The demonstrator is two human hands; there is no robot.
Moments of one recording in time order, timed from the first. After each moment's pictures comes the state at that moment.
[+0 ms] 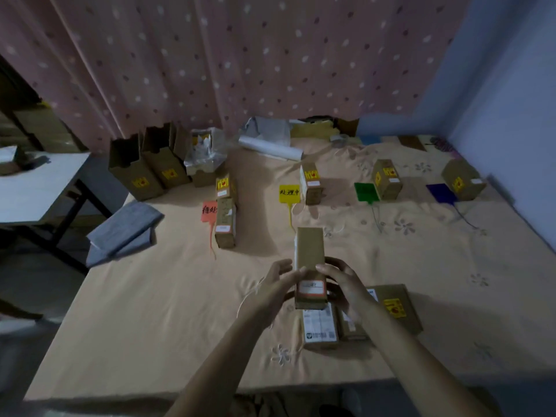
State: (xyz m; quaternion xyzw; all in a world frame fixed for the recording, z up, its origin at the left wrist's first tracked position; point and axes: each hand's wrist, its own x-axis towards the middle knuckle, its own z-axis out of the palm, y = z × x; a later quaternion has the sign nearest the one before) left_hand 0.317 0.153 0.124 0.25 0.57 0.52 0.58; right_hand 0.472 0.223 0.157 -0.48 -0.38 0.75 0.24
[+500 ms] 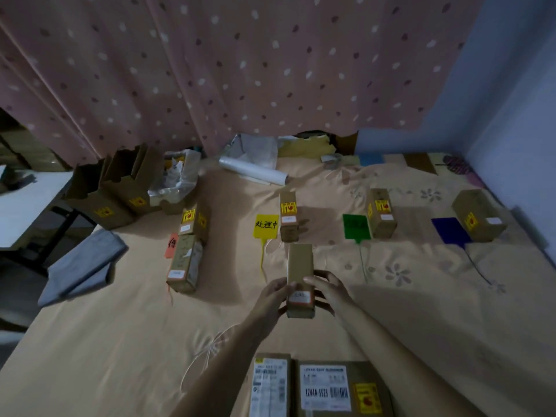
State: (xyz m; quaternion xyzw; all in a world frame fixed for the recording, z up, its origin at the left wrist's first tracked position) left_hand 0.358 0.331 0.095 0.19 0.62 0.49 0.58; right_hand 0.489 0.425 0.093 -0.50 -0.42 0.73 0.18
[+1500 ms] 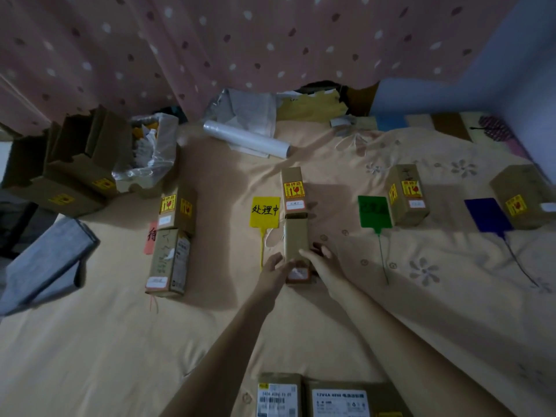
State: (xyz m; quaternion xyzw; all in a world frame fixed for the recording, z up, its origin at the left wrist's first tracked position) left_hand 0.295 0.427 -0.001 0.18 0.69 0.47 0.53; right_hand 0.409 0.511 0.010 -0.58 -0.44 0.67 0.14
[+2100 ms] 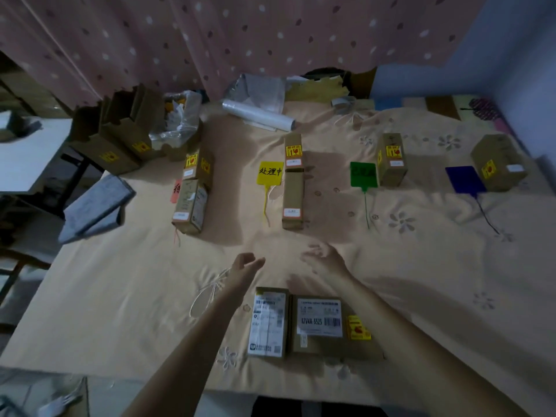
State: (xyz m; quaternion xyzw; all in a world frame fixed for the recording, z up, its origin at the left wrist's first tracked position) left_hand 0.335 0.259 0.029 0.14 0.79 0.42 0.42; right_hand 0.510 0.384 0.071 -0.54 -0.59 0.60 0.05
